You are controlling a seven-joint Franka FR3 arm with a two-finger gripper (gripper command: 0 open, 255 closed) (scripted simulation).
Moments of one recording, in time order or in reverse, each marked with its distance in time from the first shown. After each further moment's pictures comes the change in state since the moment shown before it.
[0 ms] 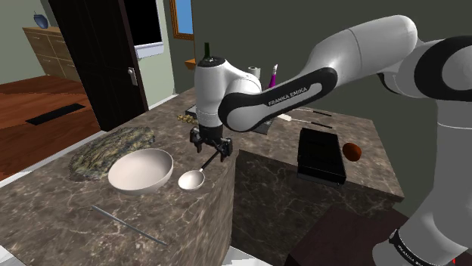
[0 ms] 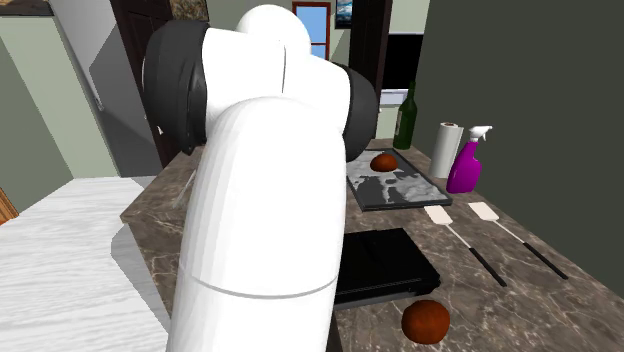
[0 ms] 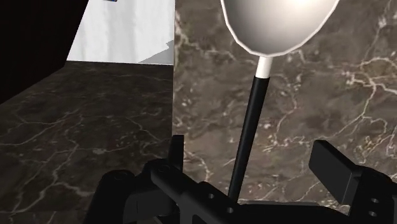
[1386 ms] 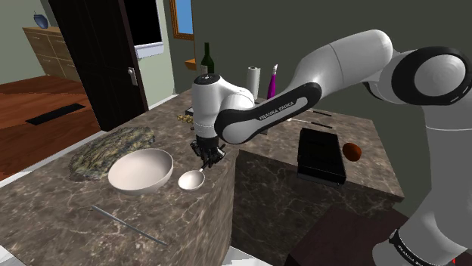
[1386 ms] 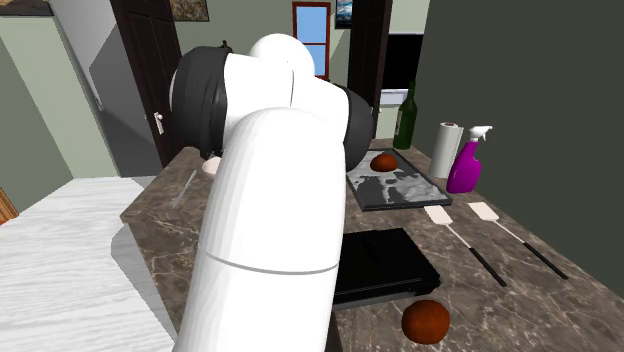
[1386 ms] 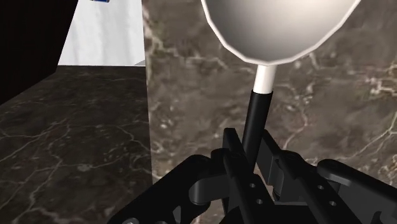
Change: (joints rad) arm 0.038 0.097 -0.043 0.029 -0.061 0.055 0.058
